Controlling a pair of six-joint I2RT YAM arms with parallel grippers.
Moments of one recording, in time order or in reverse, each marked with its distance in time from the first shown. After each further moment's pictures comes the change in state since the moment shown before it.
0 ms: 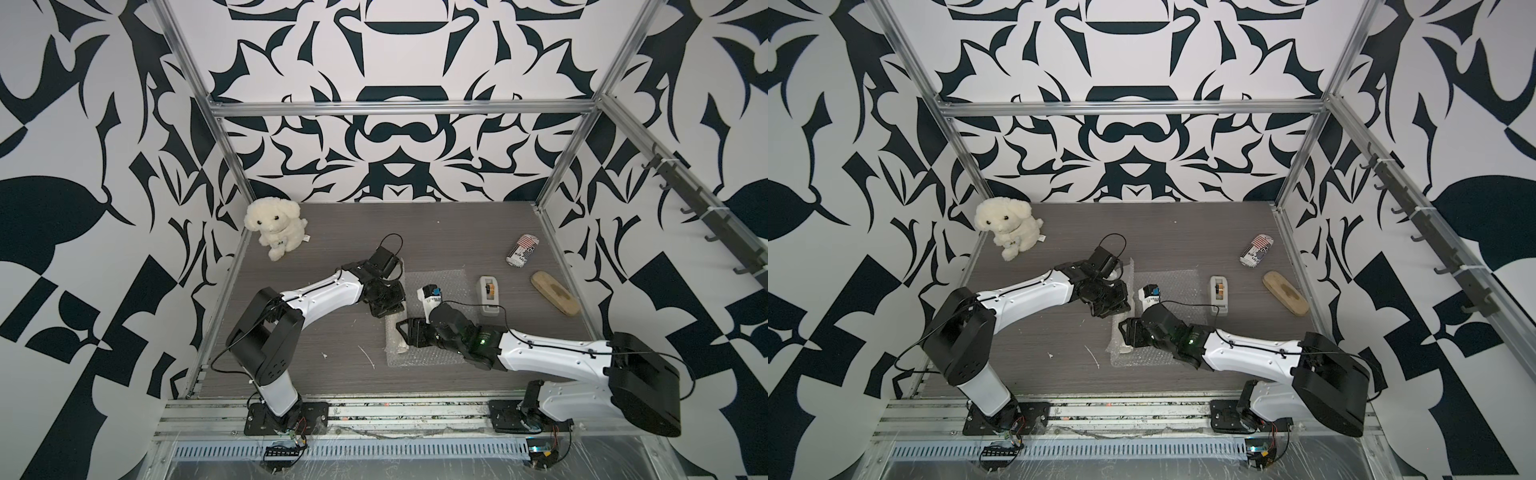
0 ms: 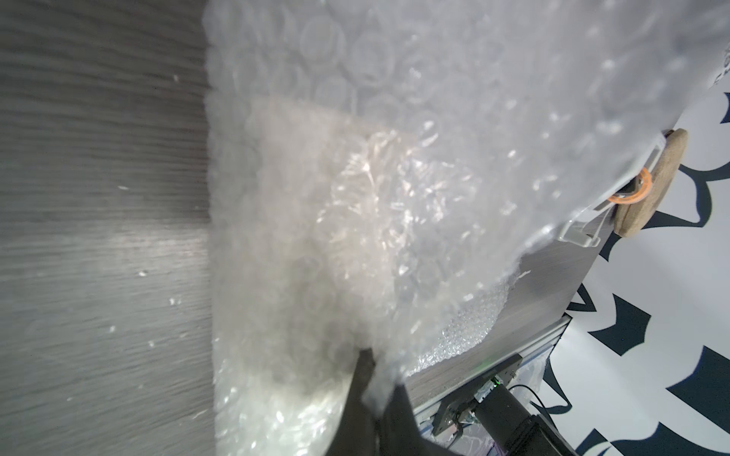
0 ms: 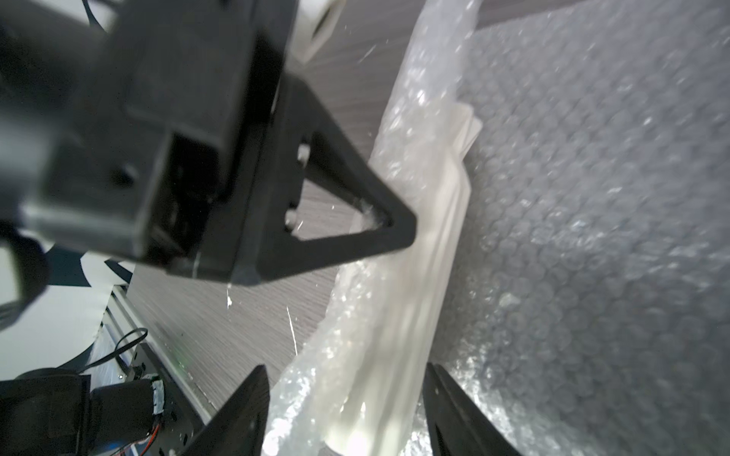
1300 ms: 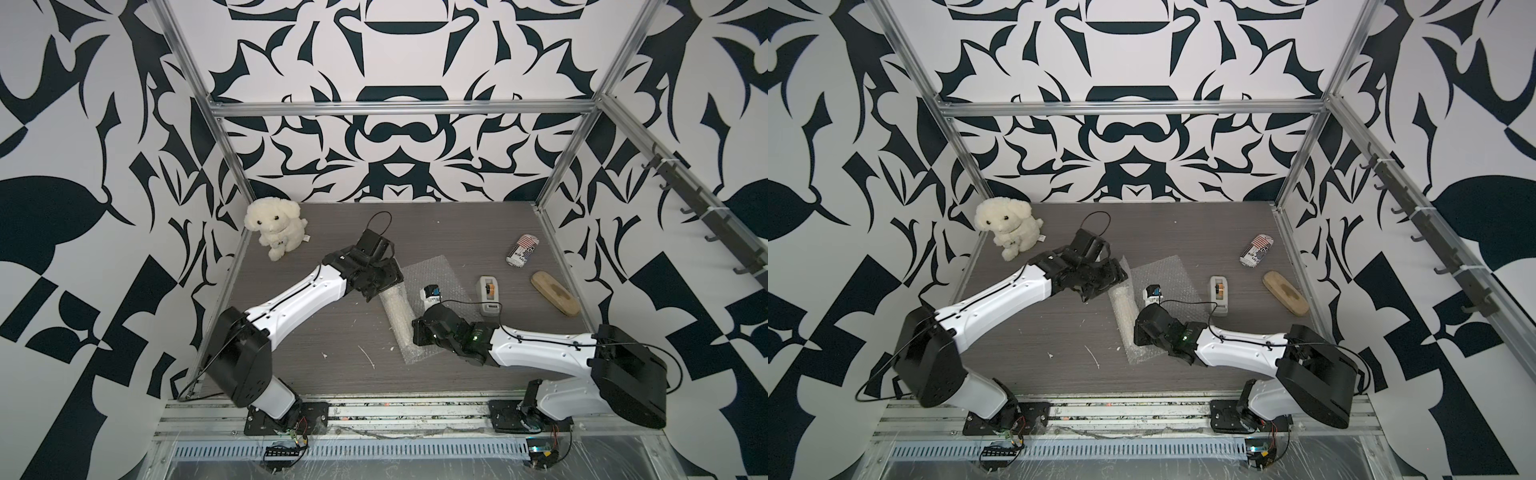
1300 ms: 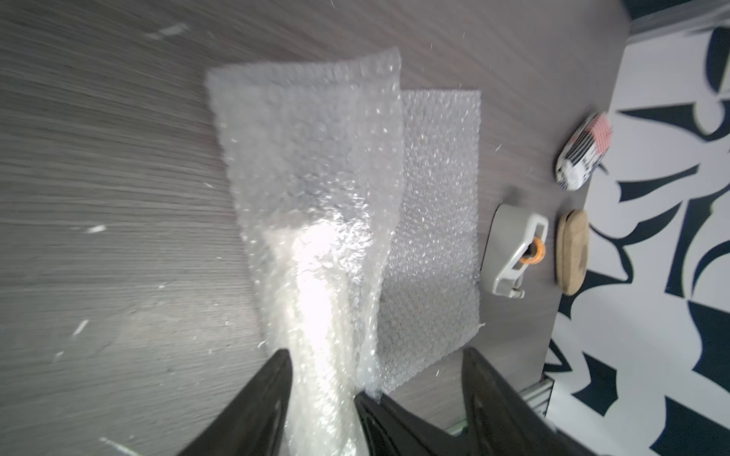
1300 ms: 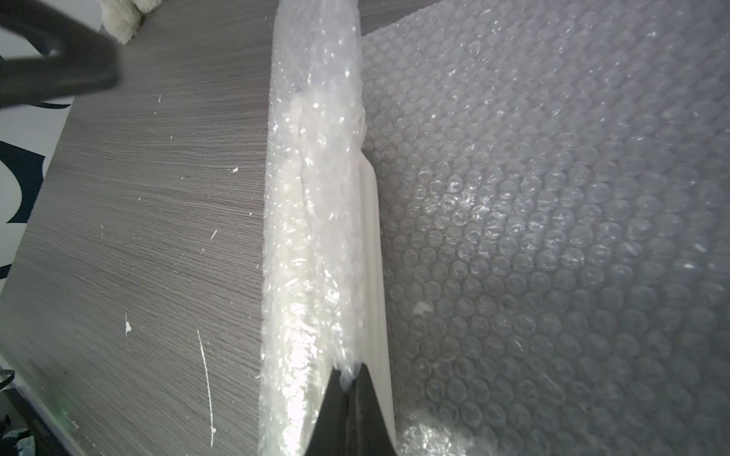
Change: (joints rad) left arm 0.033 -0.215 0.051 -0.073 -0.233 0.003; right arm -0.044 0.064 0.024 -0.082 0.112 -0.079
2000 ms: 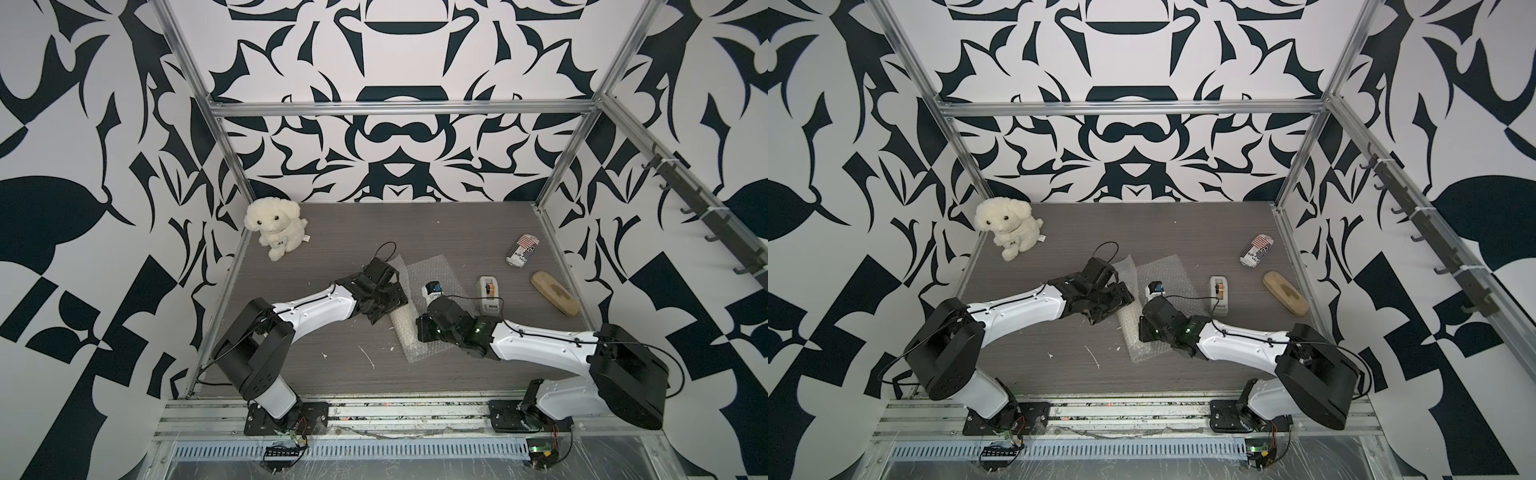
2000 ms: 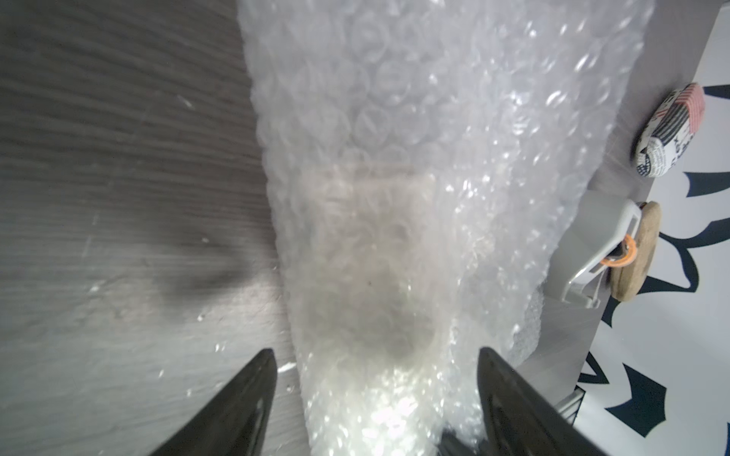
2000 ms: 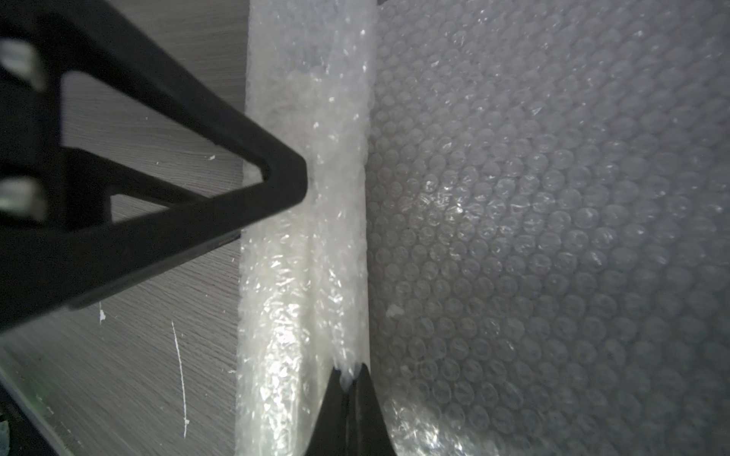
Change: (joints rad) left arm -0.060 0.121 -0.232 0.307 0.036 -0.089; right arm -0.060 0.003 0.014 -0.056 -0.075 -0.083
